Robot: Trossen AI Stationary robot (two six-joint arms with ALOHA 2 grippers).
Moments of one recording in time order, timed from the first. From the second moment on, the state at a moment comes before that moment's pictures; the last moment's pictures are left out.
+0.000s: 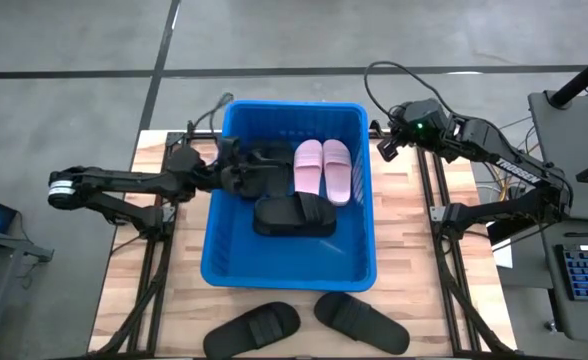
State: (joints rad) left arm 0.12 1.16 0.82 0.78 0.12 -0.88; right arm -0.45 1.10 1.31 -0.94 0.47 0.11
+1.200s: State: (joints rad) left arm 0.16 0.73 0.78 0.57 0.23 -0.40; right arm 0.25 1.10 1.32 -0.43 0.39 1.02
